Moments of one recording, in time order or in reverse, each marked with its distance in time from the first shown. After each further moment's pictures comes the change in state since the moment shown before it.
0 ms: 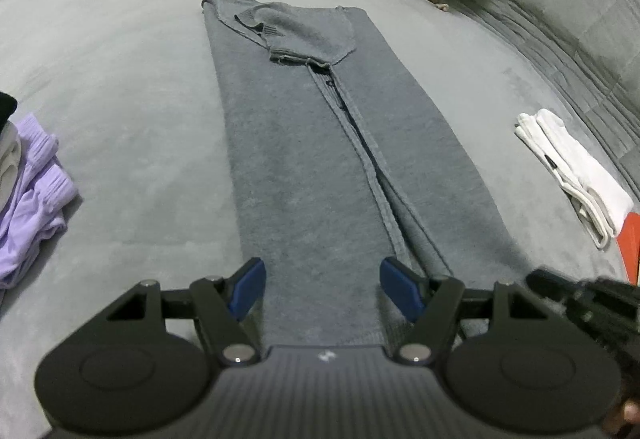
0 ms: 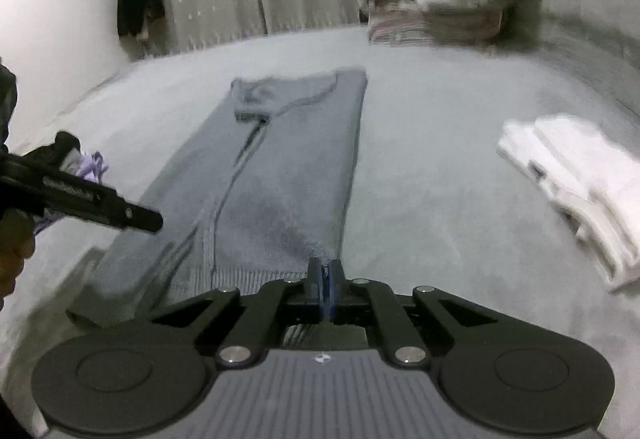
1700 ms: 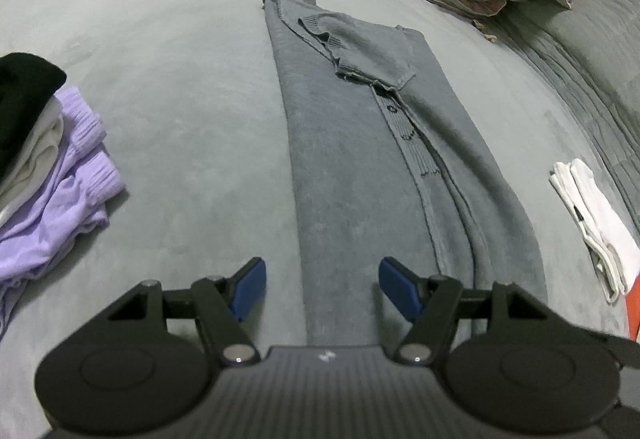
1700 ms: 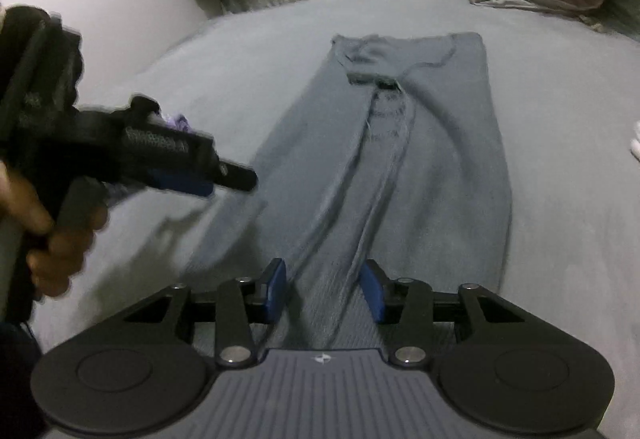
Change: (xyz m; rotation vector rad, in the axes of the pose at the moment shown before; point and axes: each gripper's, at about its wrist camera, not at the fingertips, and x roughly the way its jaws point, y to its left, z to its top) left arm 0.003 0.042 0.020 -0.161 -0.015 0.047; right arm 0.031 0.061 0.012 -0.083 0.080 0.185
